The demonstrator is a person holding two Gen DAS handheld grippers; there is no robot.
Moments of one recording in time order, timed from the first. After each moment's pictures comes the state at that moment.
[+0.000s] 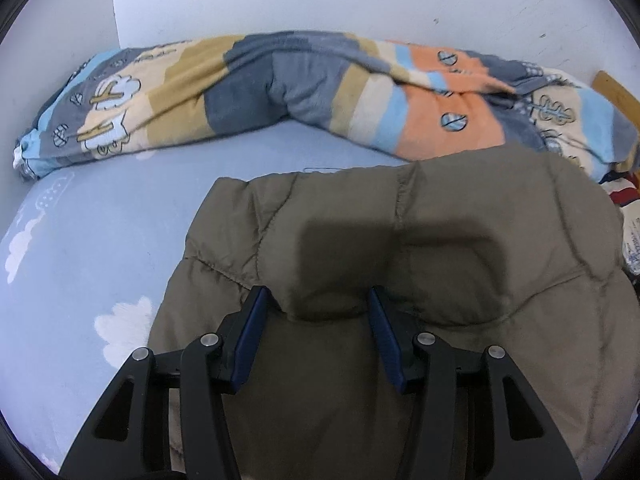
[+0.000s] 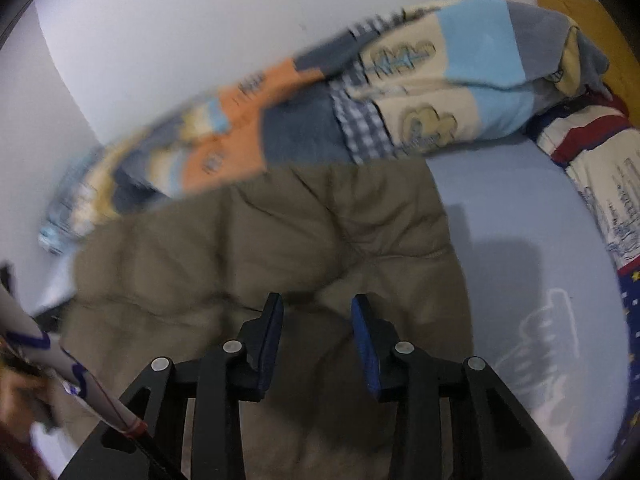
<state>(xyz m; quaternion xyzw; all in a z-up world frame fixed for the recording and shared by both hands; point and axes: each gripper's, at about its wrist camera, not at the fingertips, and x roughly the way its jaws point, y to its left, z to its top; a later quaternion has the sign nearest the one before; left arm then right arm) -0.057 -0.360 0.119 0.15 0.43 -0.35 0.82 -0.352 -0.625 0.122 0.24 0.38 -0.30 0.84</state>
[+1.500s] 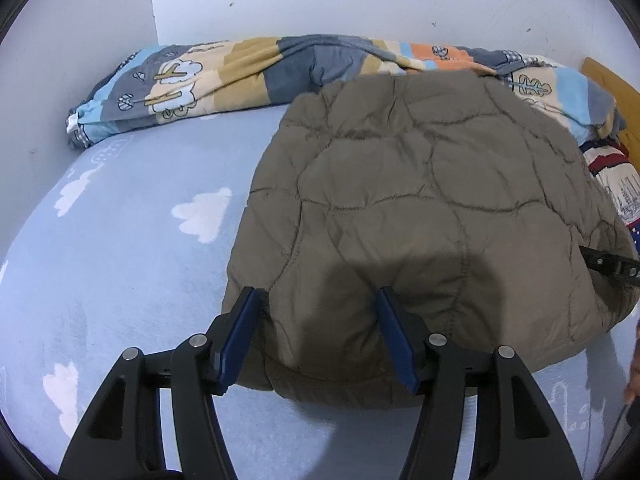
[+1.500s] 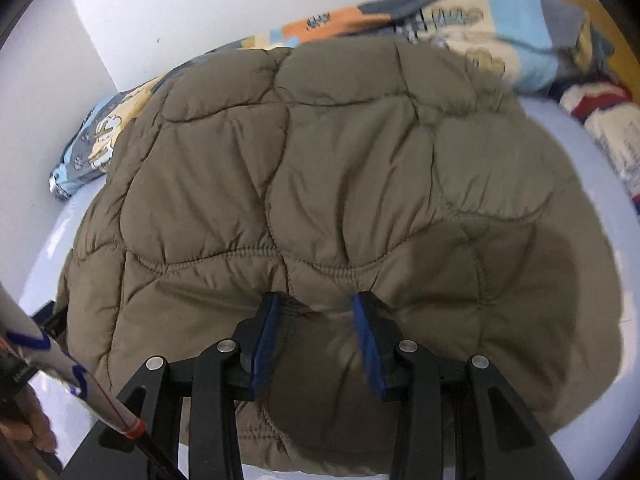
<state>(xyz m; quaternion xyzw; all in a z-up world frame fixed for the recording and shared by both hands) -0.162 -0.218 0.125 0.15 0.40 -0.33 0.84 -0.331 -0.458 0.084 0.26 0.41 -0.27 0.83</state>
